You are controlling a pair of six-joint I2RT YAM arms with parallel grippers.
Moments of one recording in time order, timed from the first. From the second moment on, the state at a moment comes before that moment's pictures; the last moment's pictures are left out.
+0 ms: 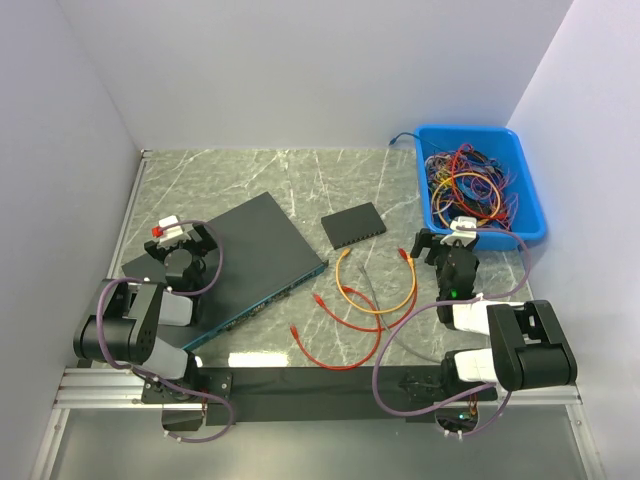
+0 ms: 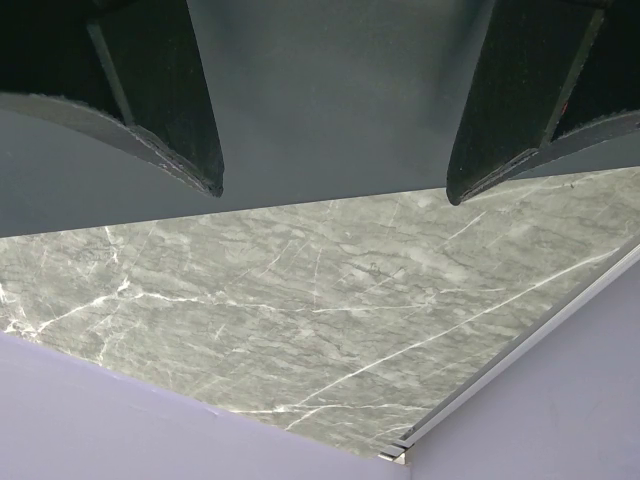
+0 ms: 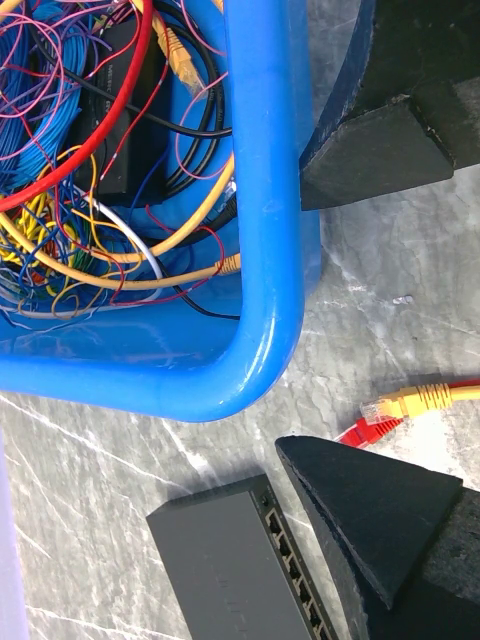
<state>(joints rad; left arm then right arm) -0.08 1.47 0.20 1.25 -0.43 -0.18 0.08 1.32 0.19 0.99 0.16 0.11</state>
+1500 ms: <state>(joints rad) -0.08 1.47 0.20 1.25 -0.43 -0.18 1.22 1.29 0.68 -0.07 0.47 0.53</state>
